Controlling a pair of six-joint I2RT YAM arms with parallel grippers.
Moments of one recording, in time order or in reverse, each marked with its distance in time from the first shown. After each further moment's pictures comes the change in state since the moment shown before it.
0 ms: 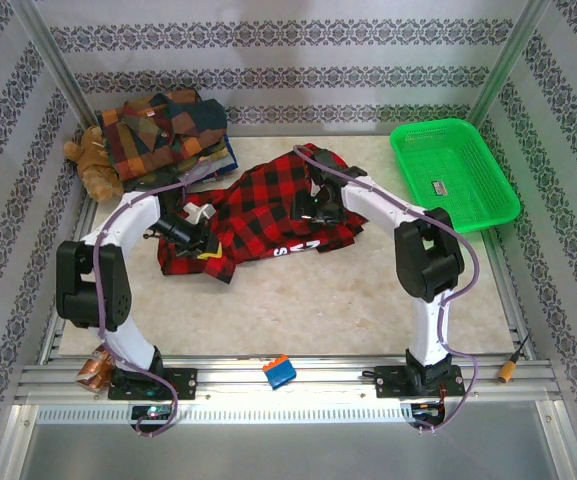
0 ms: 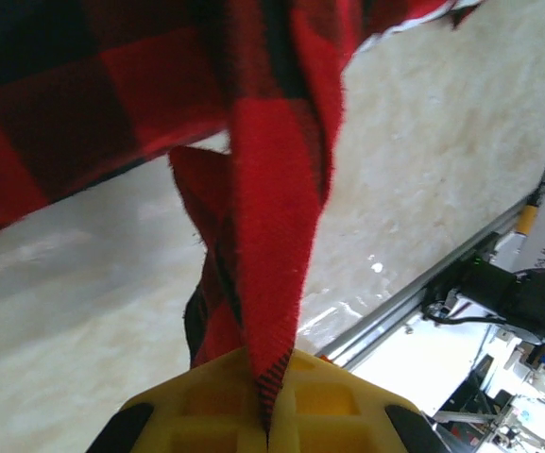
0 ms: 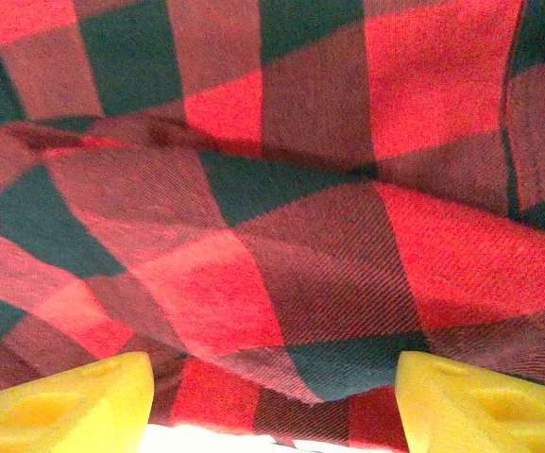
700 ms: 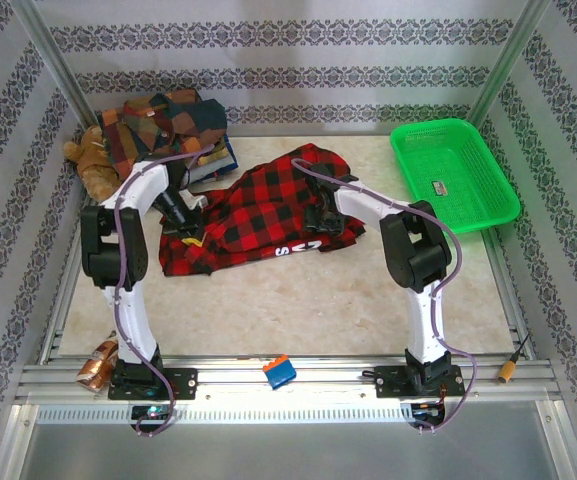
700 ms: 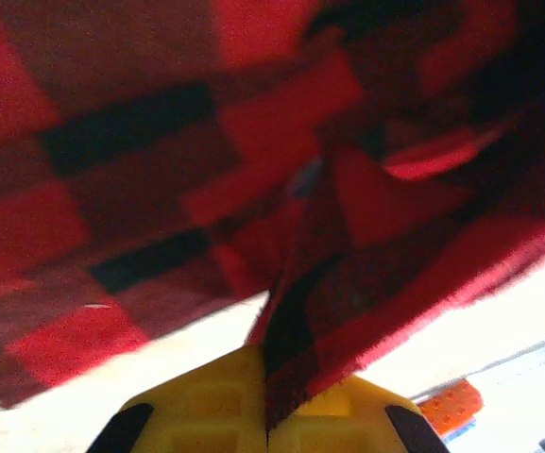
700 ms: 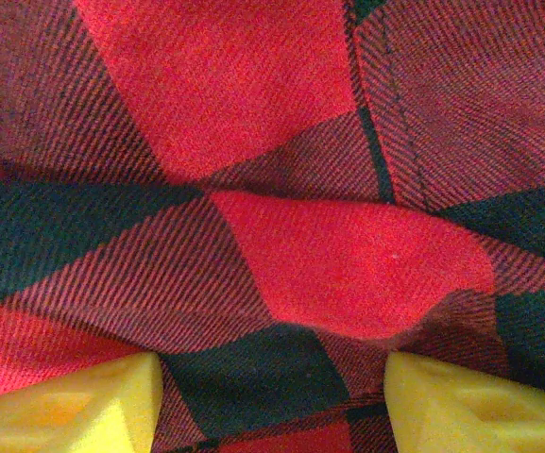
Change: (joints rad) left arm 0.032 0.351 0.422 -0.247 -0.387 0.096; right arm -0.010 0.107 -0.011 -0.011 0.177 0.037
